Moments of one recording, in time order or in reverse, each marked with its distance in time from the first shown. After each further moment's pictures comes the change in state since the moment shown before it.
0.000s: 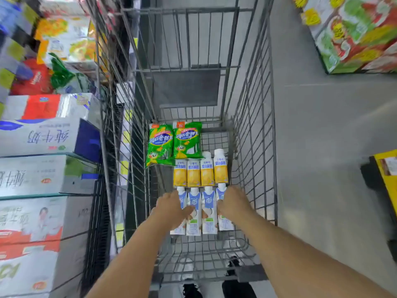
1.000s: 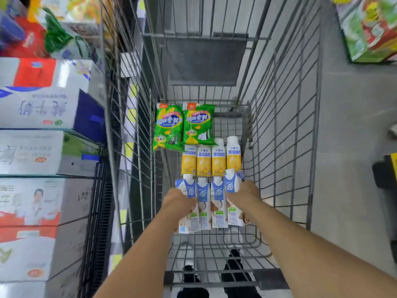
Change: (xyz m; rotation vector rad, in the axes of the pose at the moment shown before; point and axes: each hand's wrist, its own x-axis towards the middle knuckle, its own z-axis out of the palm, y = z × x) left_hand 0.016 -0.002 0.009 -0.668 0.007 -0.443; right_hand 0.022 -0.003 0.013 0.319 -0.005 0.241
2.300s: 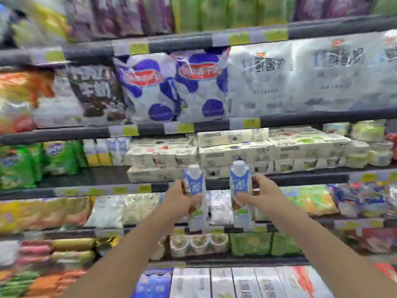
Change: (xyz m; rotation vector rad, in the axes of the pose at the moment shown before) left_hand -0.754 -0.373 -0.167 -1.156 1.372 0.204; right_hand -0.794 -0.101 -0.045 -0.325 -1.070 -1.710
